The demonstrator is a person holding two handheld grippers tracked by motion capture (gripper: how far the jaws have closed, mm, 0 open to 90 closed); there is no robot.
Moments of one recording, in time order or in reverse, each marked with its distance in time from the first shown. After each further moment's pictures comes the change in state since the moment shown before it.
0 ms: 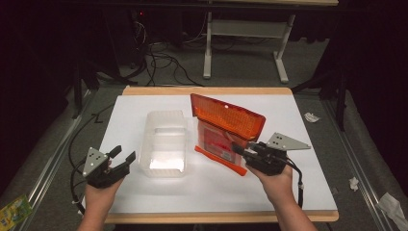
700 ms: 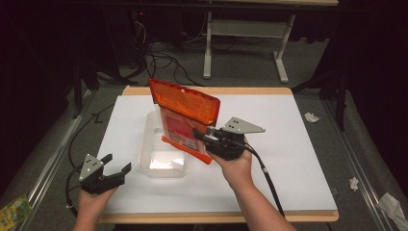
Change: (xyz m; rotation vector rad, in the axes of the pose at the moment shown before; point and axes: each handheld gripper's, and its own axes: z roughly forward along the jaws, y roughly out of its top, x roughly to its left) left arm 0.024 -0.030 -0.001 0.095 -0.015 0.031; right arm 0.041 0.034 0.091 -0.032 0.046 0.015
